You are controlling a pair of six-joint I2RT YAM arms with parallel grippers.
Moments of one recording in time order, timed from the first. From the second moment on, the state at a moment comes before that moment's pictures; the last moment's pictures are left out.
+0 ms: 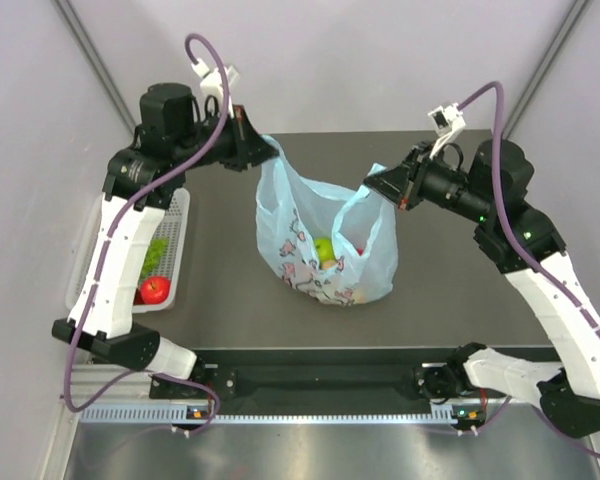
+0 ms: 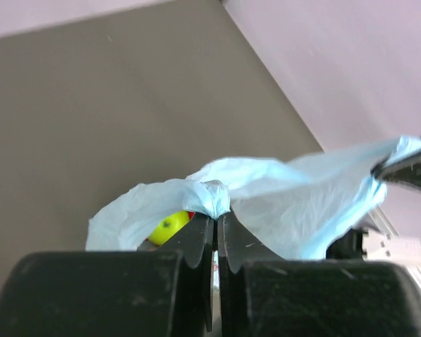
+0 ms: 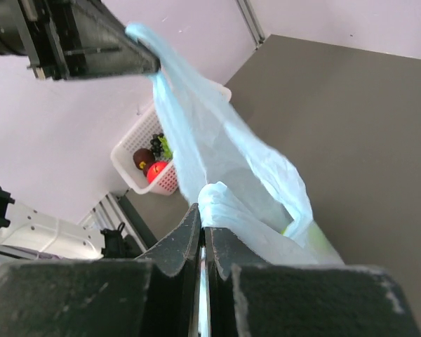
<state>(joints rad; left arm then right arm) -0.37 1.44 1.97 -0.88 0.48 -0.33 0.50 1.06 1.43 -0.46 -0.41 0.44</state>
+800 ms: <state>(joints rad) -0.34 1.52 1.85 -0.80 0.50 -0.30 0.50 1.15 1.28 -0.26 -0.45 0.39</state>
